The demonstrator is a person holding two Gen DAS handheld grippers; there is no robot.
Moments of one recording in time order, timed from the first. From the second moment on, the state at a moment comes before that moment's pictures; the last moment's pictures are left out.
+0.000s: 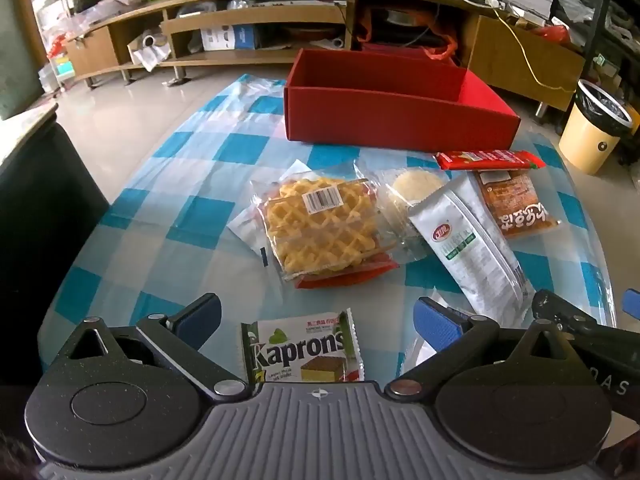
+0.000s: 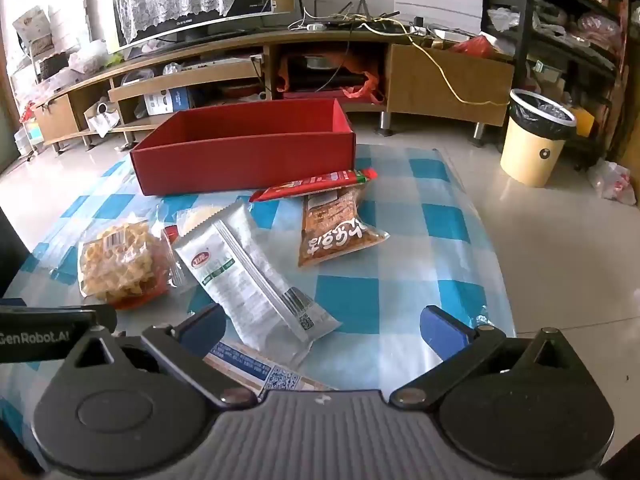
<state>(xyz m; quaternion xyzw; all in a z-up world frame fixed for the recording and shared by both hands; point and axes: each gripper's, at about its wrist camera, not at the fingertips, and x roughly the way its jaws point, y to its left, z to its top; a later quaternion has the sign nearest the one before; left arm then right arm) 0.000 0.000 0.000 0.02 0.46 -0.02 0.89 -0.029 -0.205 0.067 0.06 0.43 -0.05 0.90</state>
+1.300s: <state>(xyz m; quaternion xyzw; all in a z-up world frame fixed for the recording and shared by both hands) -0.004 0.004 -0.007 0.03 0.47 -0.02 0.88 -0.033 -0.202 0.064 0.05 0.44 -0.04 0.90</state>
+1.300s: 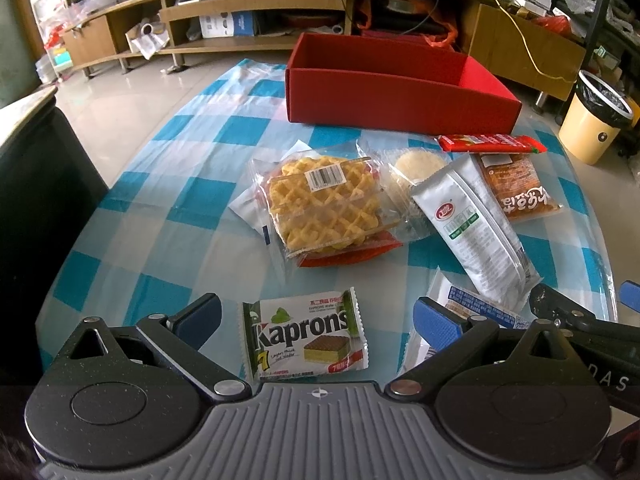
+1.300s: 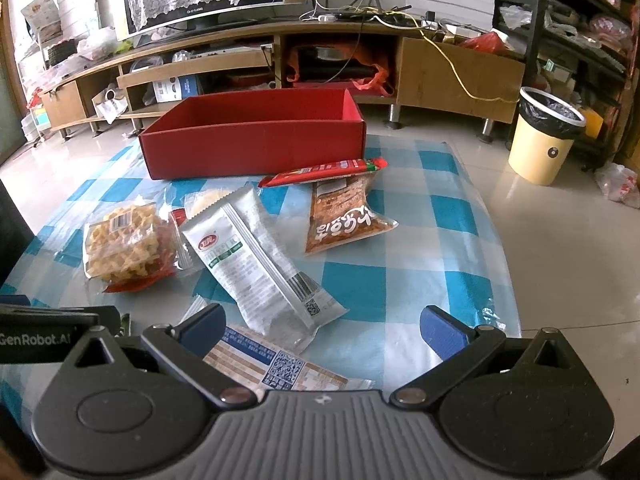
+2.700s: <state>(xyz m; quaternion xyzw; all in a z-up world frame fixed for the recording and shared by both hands) -0.004 0.003 -0.012 0.04 0.49 -0.01 0.87 -0.031 -0.198 0.055 0.04 0.46 -0.02 0.88</state>
